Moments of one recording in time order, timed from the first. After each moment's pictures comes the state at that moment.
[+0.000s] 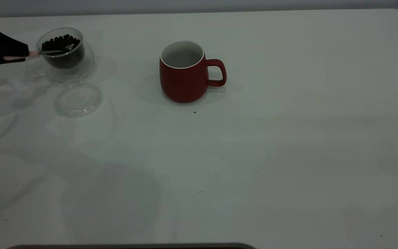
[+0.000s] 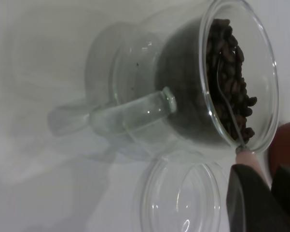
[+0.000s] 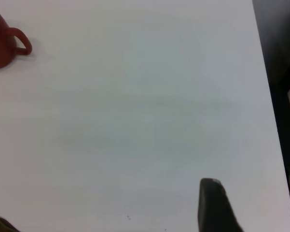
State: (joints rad) left arm 0.42 2.37 -1.26 -1.45 0.77 1.42; right arm 0.01 0.03 -0.47 0.03 1.12 -0.05
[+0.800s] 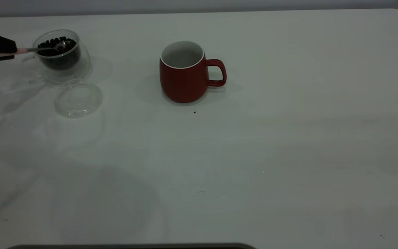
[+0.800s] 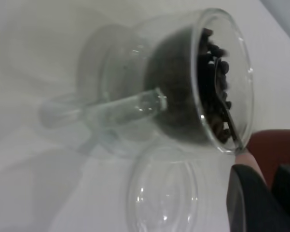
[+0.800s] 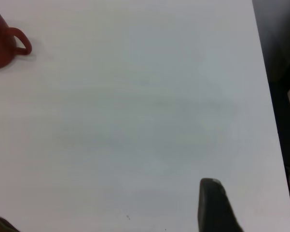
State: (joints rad) left arm 0.47 2.38 -1.26 -1.45 0.86 1.35; right arm 0.01 0.03 -0.47 0.03 1.12 -0.05
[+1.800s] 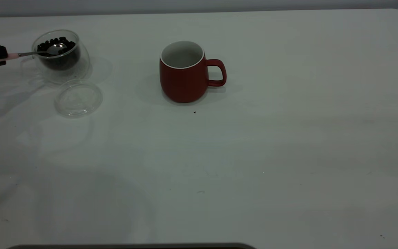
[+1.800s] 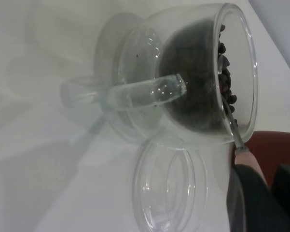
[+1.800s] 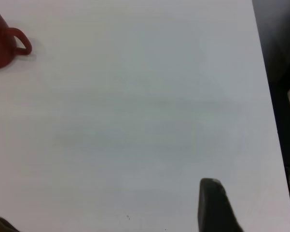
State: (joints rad) left arm 0.53 2.41 -1.26 -1.45 0.92 1.33; right arm 0.01 0.03 -0.47 0.03 1.12 -0.05
